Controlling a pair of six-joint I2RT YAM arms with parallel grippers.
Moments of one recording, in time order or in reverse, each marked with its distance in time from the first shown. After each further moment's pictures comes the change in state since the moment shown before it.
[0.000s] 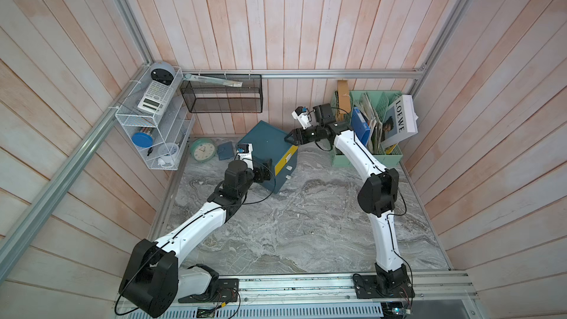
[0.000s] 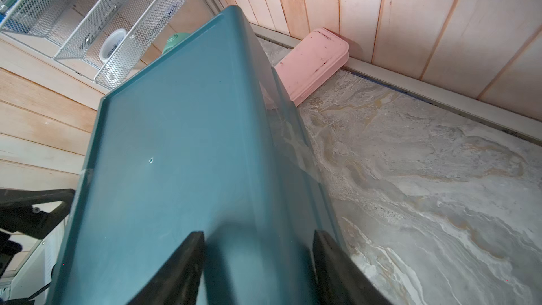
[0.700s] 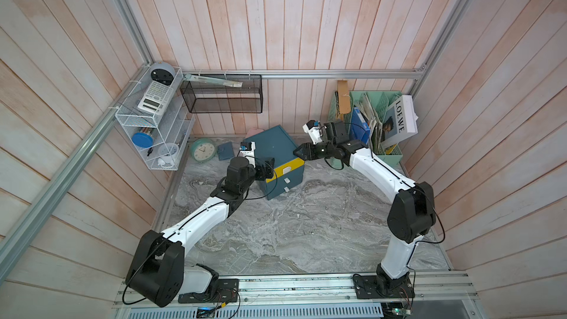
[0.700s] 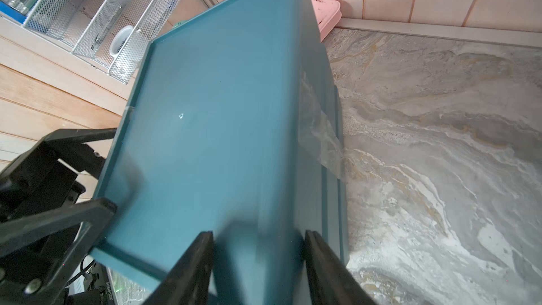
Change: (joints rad) left arm 0.015 0.070 0.049 0.006 0.068 -0.001; right arm 0.019 -0.447 -0.677 0.269 0.070 0.151
